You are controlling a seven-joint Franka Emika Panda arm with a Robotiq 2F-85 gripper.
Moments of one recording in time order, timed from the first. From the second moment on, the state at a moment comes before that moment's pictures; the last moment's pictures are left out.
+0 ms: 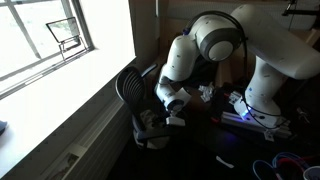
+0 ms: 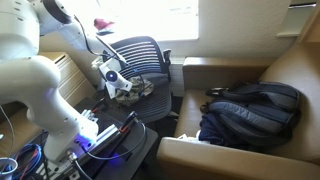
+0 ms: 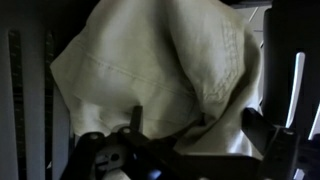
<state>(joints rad) 0.73 1.08 -0.17 -1.99 2.62 2.62 -1.30</state>
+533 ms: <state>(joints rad) 0.73 1.08 -0.23 -1.96 2.61 2.62 -1.33</state>
